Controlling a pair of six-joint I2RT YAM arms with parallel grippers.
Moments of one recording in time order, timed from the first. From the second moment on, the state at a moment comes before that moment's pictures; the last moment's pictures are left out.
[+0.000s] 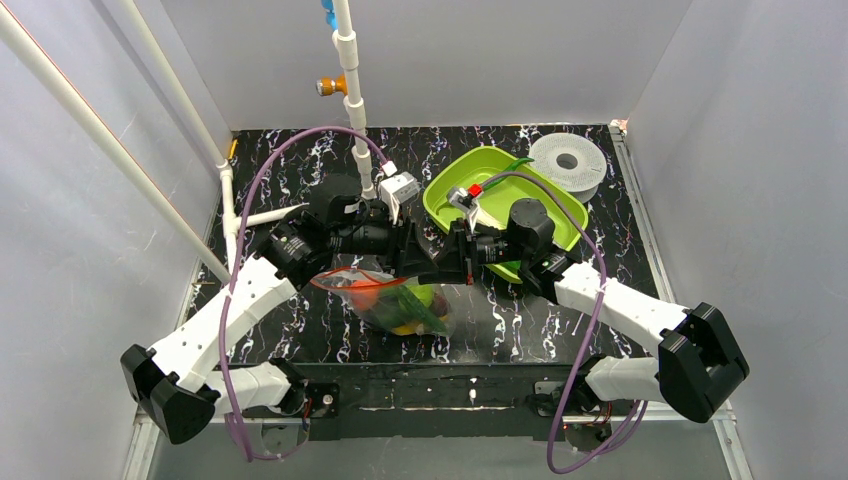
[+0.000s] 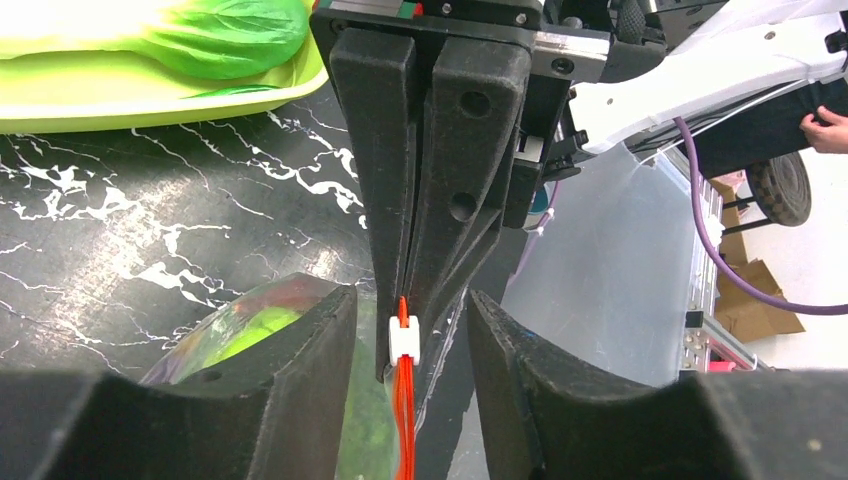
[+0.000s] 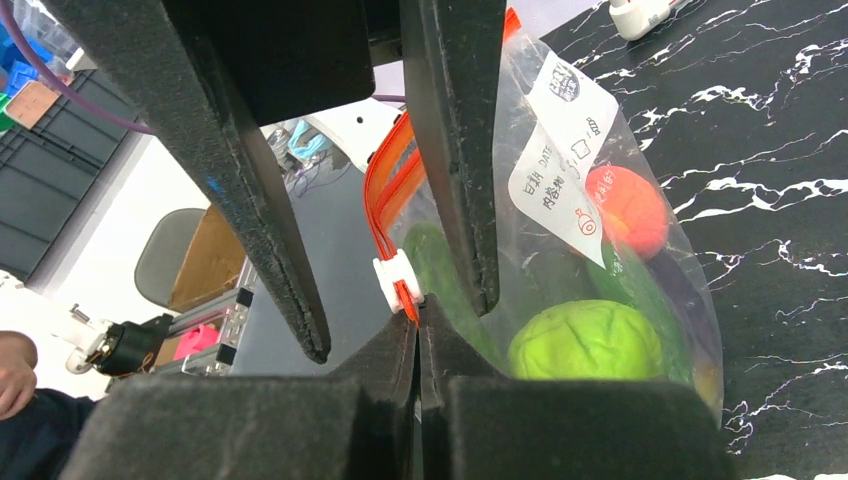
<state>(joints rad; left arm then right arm) -0.69 1.14 1.18 -0.53 0.64 -0.27 0.71 1.25 0.77 0.46 -1.00 0.63</state>
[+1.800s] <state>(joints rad) -0.69 0.77 1.12 -0.94 0.18 -0.11 0.46 0.92 0.49 0.34 -0.56 0.81</state>
